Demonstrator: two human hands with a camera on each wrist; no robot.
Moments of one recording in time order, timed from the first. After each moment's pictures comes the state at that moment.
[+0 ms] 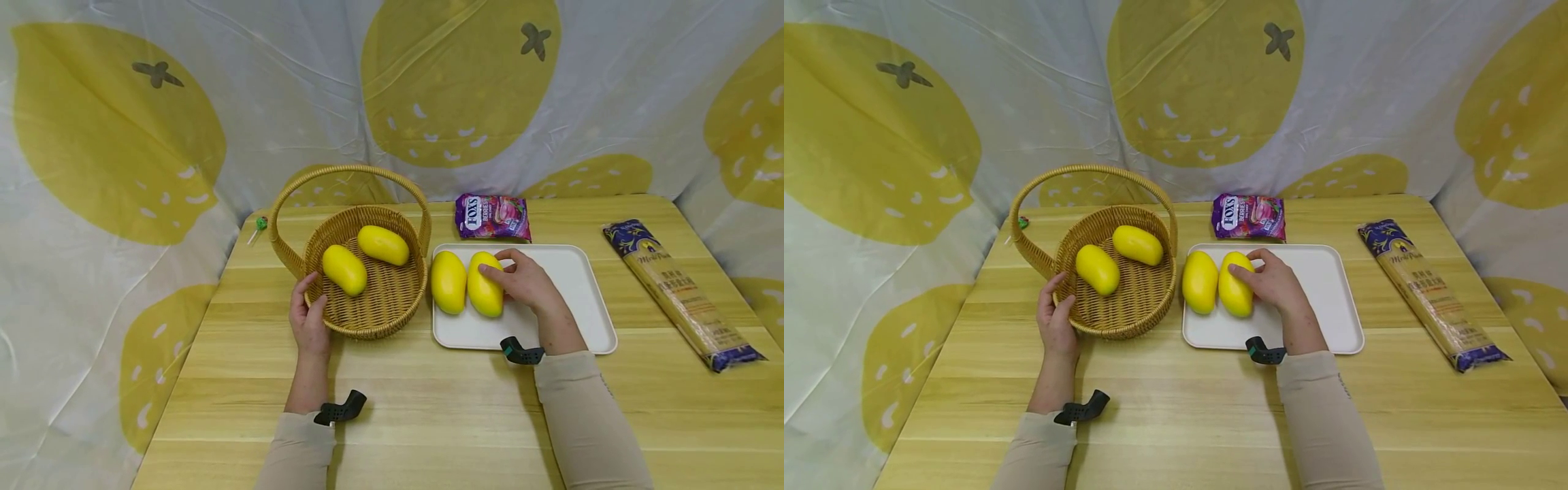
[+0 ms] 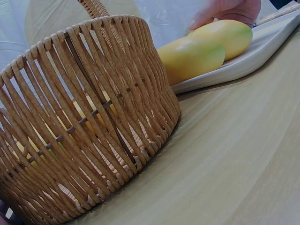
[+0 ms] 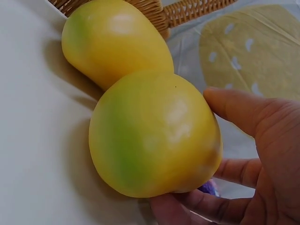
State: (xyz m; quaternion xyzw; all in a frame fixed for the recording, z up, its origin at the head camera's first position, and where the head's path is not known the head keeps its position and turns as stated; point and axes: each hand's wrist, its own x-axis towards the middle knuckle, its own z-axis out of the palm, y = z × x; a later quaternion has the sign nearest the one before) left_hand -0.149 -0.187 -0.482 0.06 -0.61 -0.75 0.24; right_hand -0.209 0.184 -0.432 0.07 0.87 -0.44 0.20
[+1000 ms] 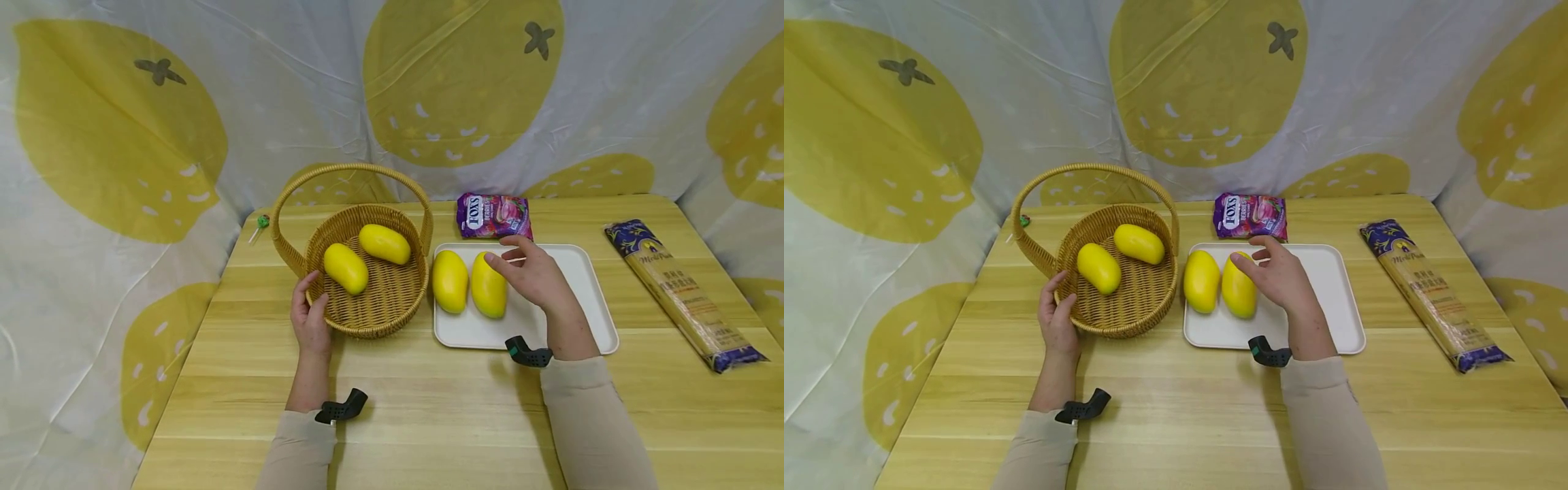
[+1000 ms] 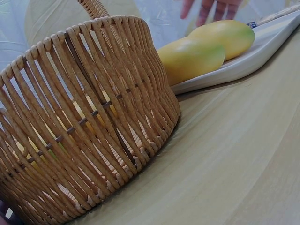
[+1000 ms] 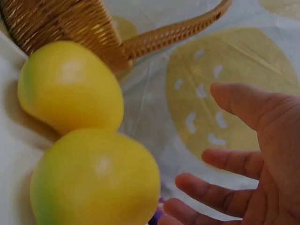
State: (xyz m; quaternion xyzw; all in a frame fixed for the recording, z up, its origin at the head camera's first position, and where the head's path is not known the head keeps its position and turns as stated) left_hand -0.149 -0.188 -0.482 0.06 -0.62 -0.75 0.24; right_hand -0.195 0.182 -0.400 0.02 0.90 -0.41 0.13
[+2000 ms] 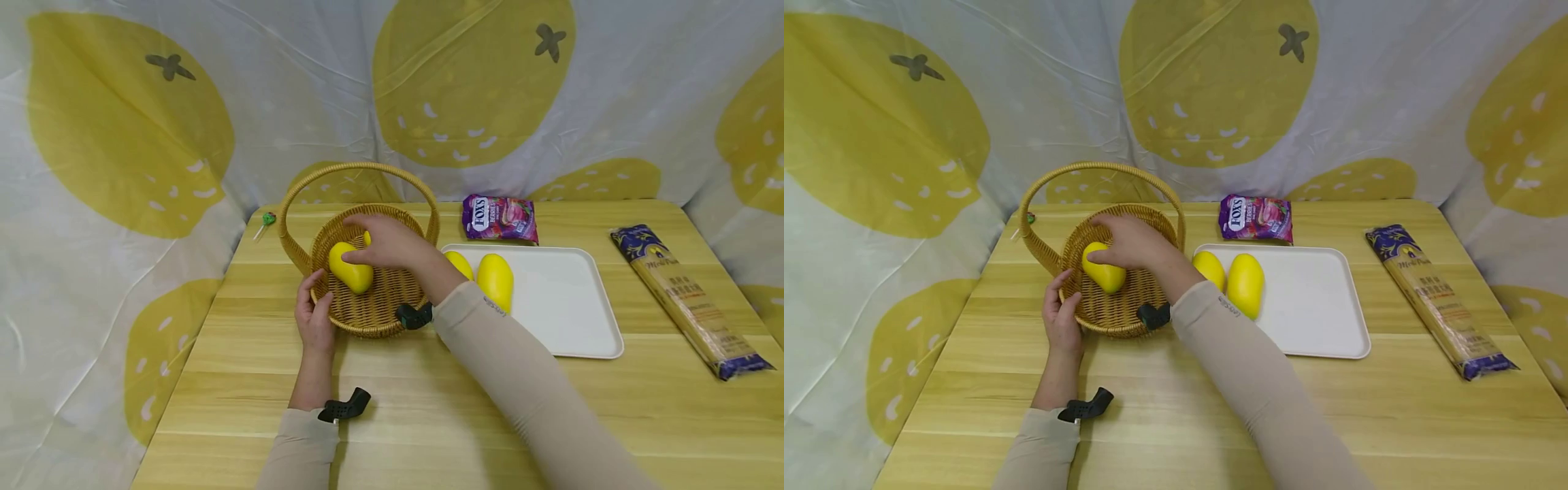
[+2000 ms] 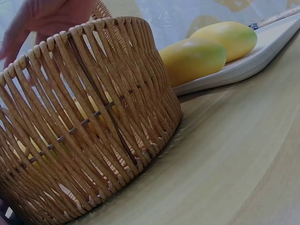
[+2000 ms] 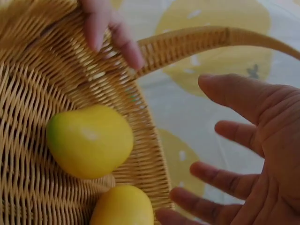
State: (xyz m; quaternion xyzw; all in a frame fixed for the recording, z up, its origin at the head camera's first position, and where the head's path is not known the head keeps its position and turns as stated) left_hand -0.148 -0.188 -0.480 0.06 -0.62 -0.75 0.24; right_hand -0.246 -0.023 -0.342 -0.29 0.90 -0.29 0.15
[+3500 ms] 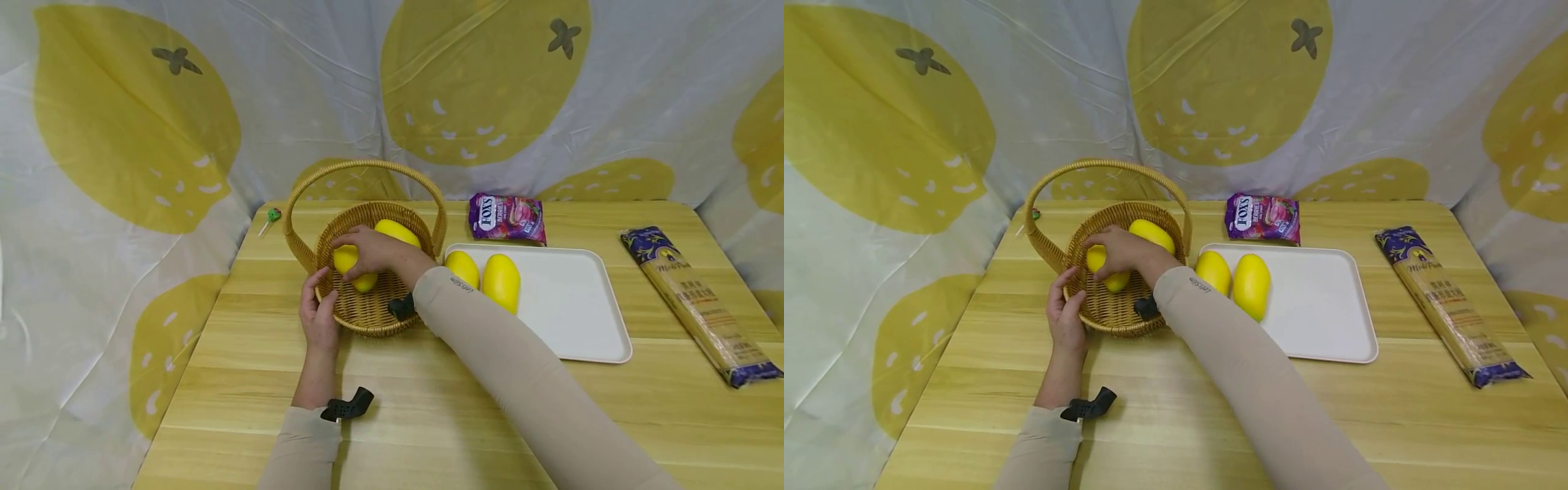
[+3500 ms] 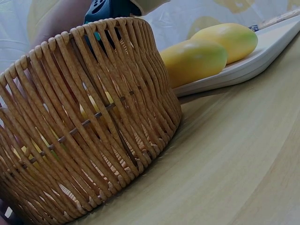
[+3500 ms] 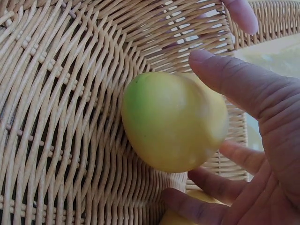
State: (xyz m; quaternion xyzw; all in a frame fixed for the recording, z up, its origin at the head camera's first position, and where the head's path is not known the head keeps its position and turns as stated) left_hand -0.149 -0.189 -0.481 0.04 -0.62 -0.74 0.25; right_hand -0.275 -0.064 -0.391 -0.33 0.88 -0.25 0.25
